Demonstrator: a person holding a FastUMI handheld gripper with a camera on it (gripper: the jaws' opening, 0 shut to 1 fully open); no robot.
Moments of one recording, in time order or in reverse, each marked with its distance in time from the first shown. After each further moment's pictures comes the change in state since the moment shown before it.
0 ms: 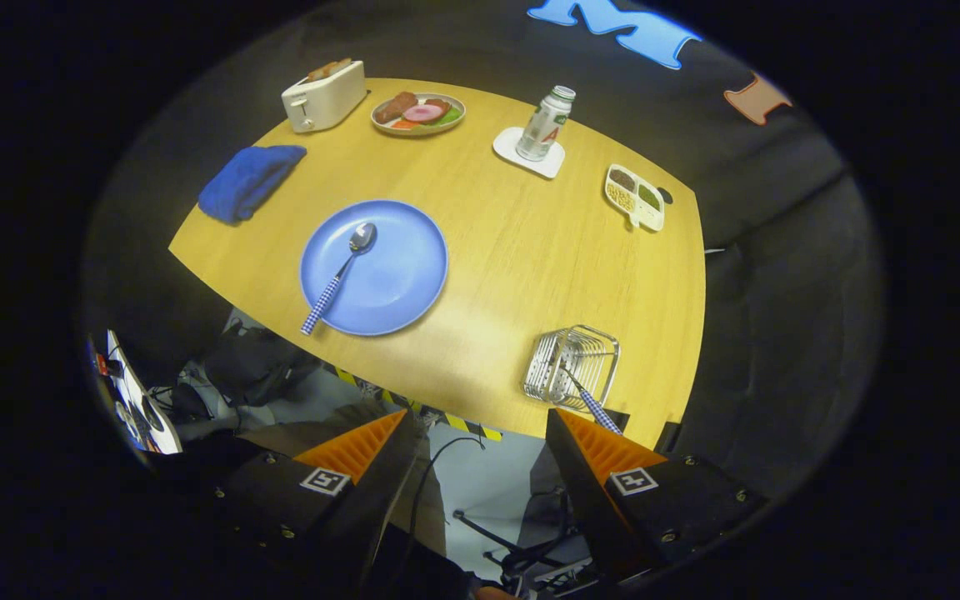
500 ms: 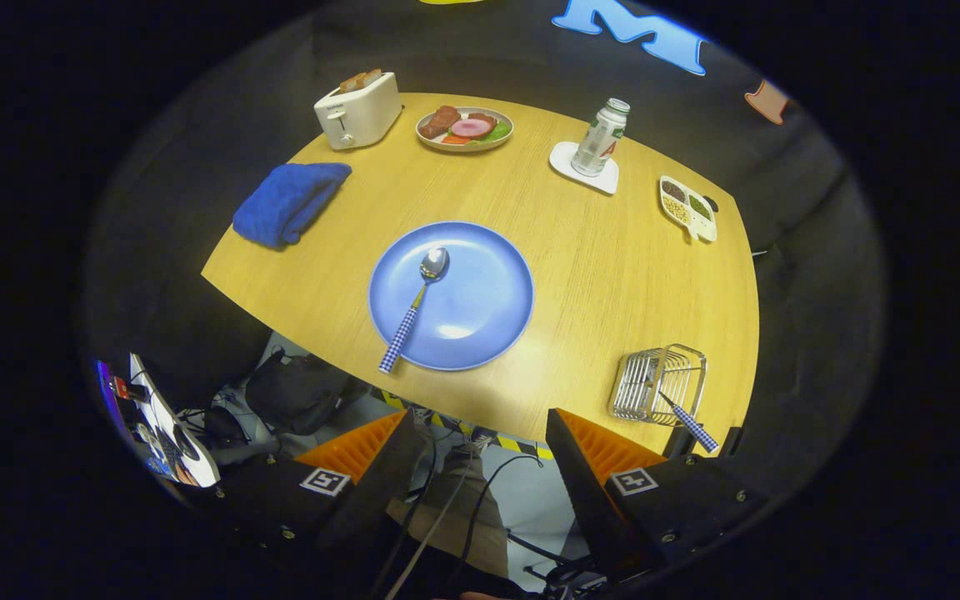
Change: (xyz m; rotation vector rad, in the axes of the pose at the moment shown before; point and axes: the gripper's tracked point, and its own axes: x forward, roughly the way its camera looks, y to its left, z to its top) arm 0.017 0.083 0.025 0.057 -0.061 0.116
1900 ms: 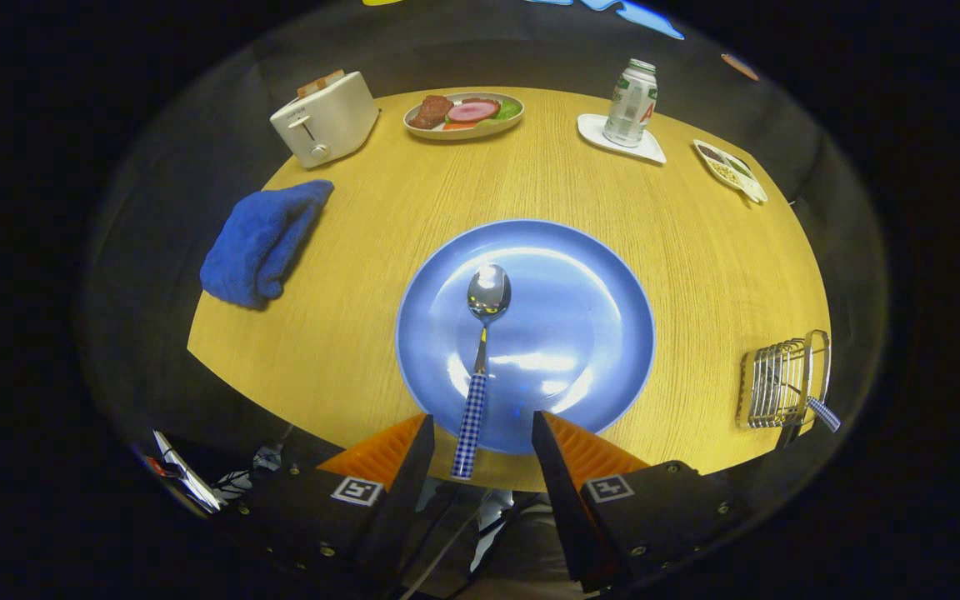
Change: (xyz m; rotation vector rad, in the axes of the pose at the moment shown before) arm 0.128 0.073 0.028 0.193 -0.004 0.055
